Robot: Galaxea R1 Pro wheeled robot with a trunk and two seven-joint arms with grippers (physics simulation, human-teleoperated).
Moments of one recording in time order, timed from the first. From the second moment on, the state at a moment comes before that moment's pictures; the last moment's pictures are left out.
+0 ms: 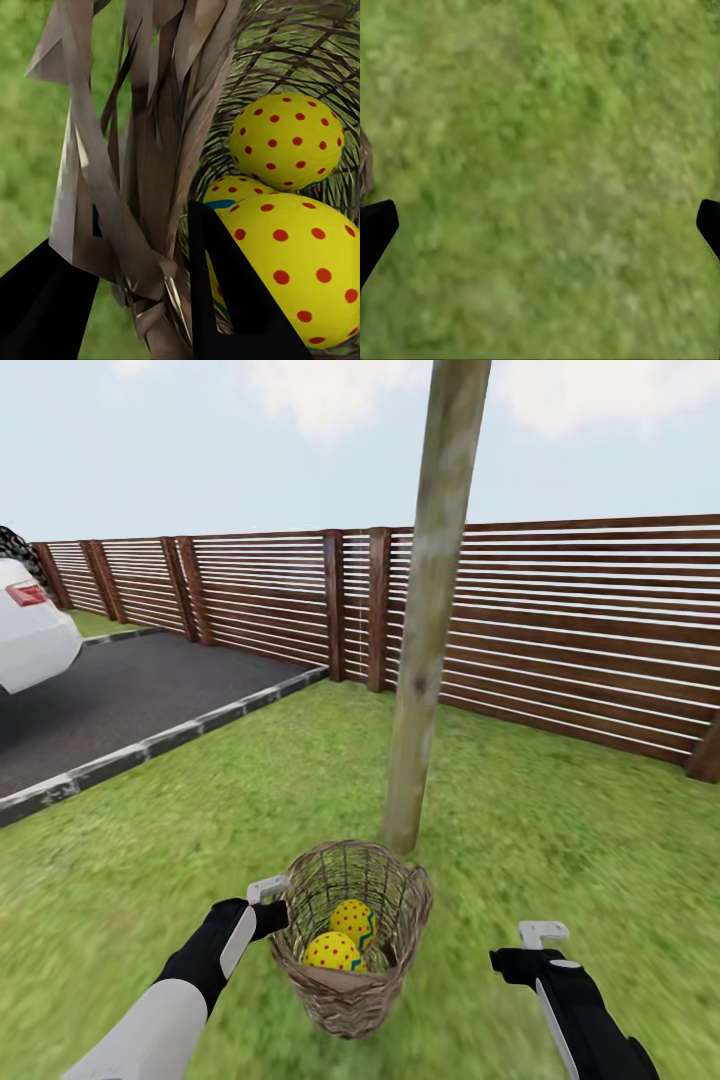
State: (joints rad) left arm -0.66 -0.09 0.12 -0.58 0.17 0.54 0.09; right arm -0.32 -0.03 -0.16 -1.05 0.17 0.57 0.06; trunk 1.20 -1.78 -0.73
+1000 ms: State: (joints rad) left arm -0.66 -0.09 0.12 -0.58 0.18 0.54 0.09; right arm -0.32 -0.03 -0.16 -1.05 0.17 0.57 0.05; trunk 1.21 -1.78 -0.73
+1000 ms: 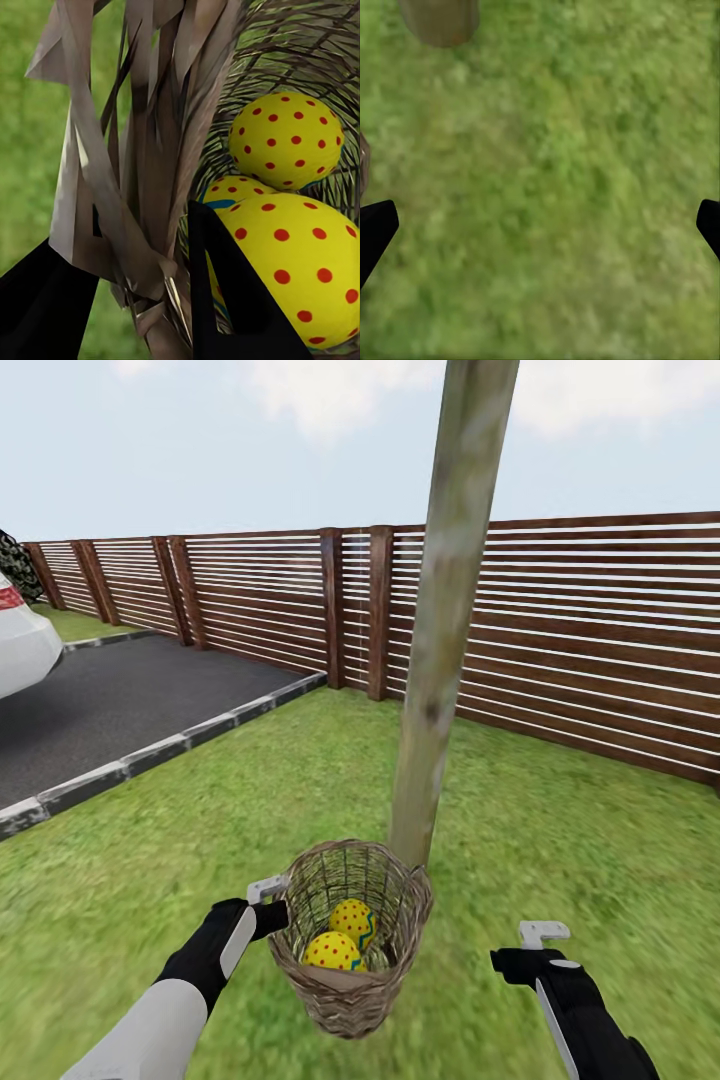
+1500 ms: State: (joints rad) left arm -0.66 -0.09 0.12 -0.58 0.17 0.54 0.09; right arm -0.32 -0.03 -0.16 -1.05 0.17 0.57 0.05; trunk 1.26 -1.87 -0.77
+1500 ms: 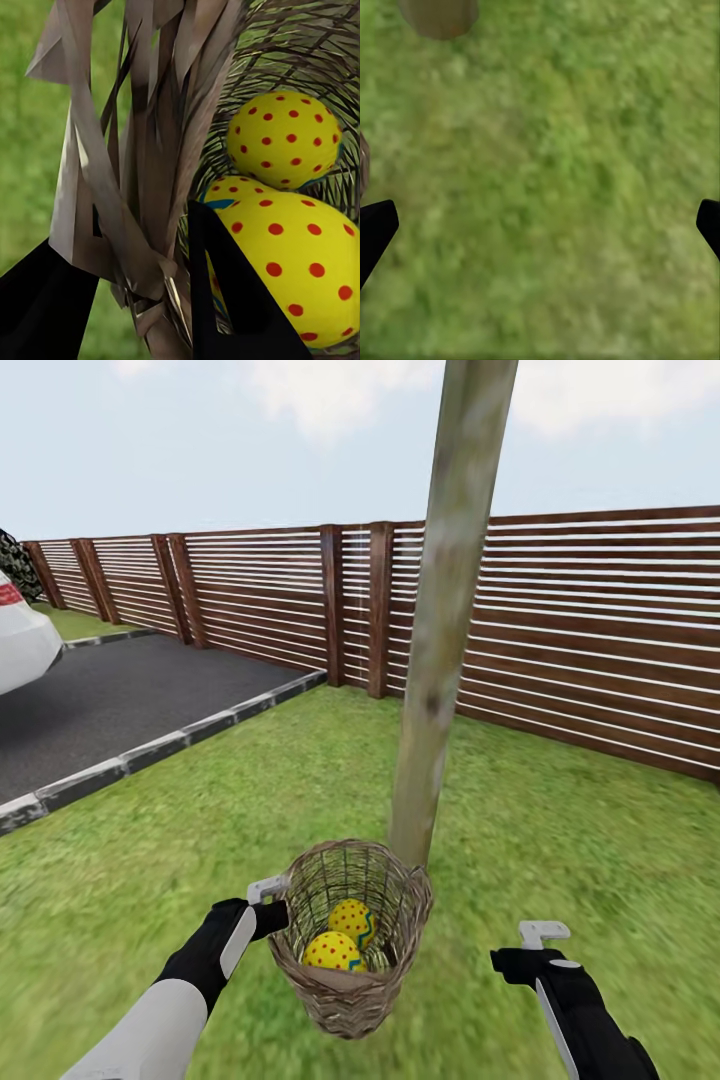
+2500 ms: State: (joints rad) left arm -0.66 -0.09 0.12 -0.58 0.17 0.54 0.09; right arm -0.32 -0.03 -0.16 -1.04 0.17 0.57 0.05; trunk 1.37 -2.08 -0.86
